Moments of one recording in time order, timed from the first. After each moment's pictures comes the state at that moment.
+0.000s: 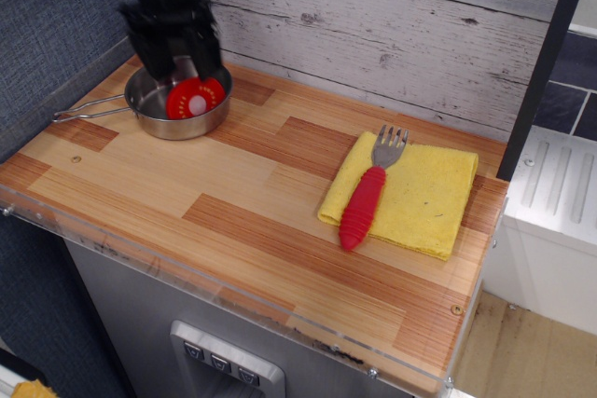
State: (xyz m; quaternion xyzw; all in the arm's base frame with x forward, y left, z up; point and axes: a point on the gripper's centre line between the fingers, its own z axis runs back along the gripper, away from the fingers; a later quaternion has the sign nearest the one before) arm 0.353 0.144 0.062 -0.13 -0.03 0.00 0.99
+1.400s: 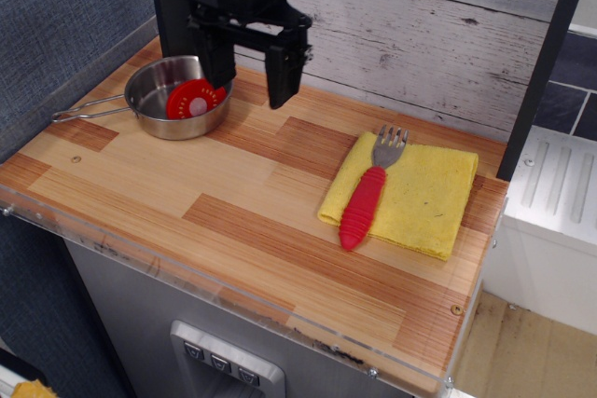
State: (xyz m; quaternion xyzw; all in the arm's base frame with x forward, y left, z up) arm 0.314 0.049 0.098 -0.03 -0.02 -0.04 1.00
